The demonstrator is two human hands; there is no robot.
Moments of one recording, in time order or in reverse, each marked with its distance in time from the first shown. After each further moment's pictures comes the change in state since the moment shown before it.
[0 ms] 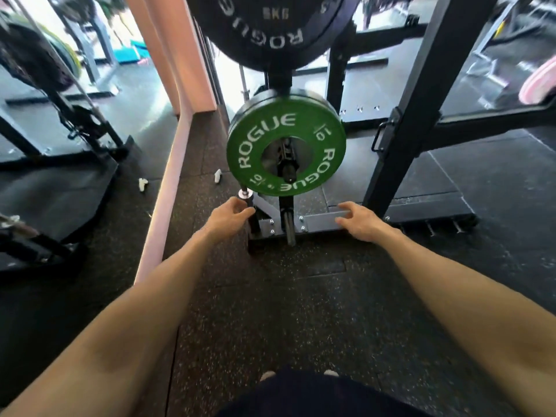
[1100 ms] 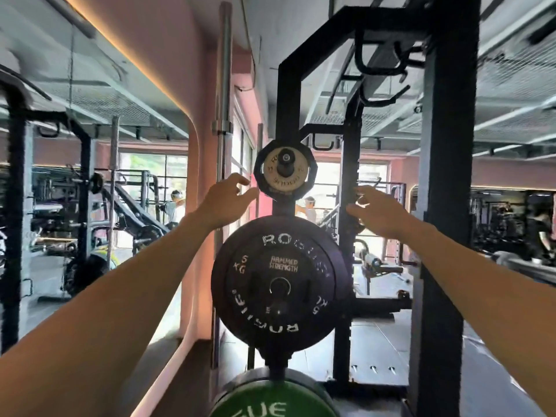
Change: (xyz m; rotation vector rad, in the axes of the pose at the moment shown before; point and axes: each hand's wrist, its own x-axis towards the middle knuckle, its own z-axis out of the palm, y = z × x) left_hand -0.015 0.394 -0.347 0.000 0.868 0.700; right_hand -0.038 -0.319 -0.437 -0.094 0.754 -0.754
